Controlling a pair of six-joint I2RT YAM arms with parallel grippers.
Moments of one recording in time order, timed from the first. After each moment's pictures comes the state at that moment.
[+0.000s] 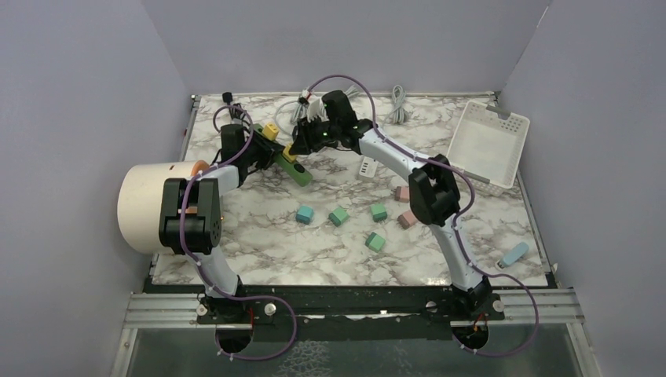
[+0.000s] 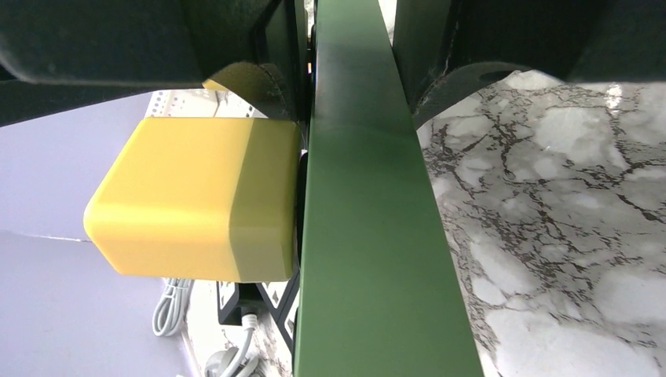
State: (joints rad) left arm -0.01 1.76 0.96 0.24 0.39 -0.96; right arm 0.66 2.37 2.08 -0.23 -0.60 0.19
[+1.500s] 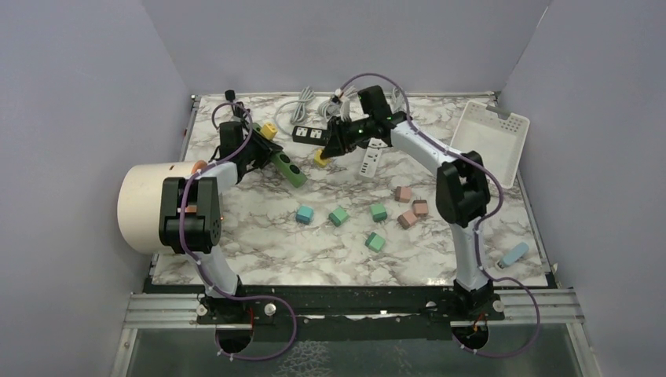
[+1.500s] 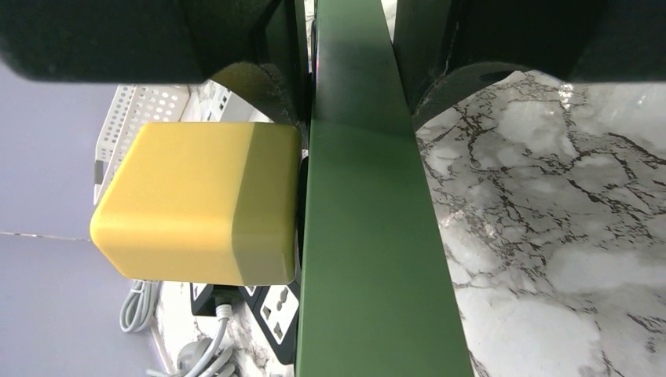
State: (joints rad) left arm 0.00 1.77 1.01 0.16 0.35 -0.89; right arm 0.50 2.11 1.84 -0.34 -0.83 0.10
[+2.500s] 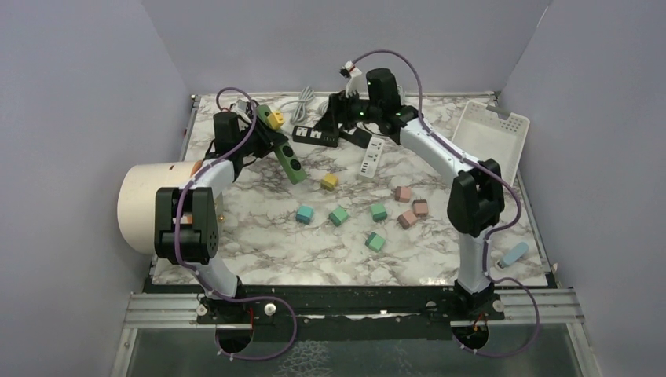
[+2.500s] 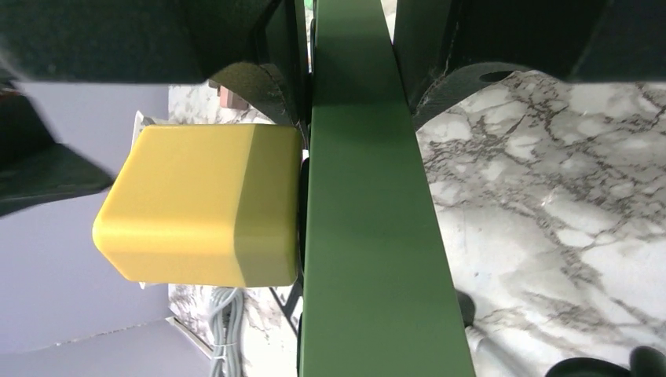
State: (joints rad) left arm 0.00 1.68 1.03 0.18 0.53 -0.74; right arm 0.51 2.06 1.81 -0.22 -0.61 0.21
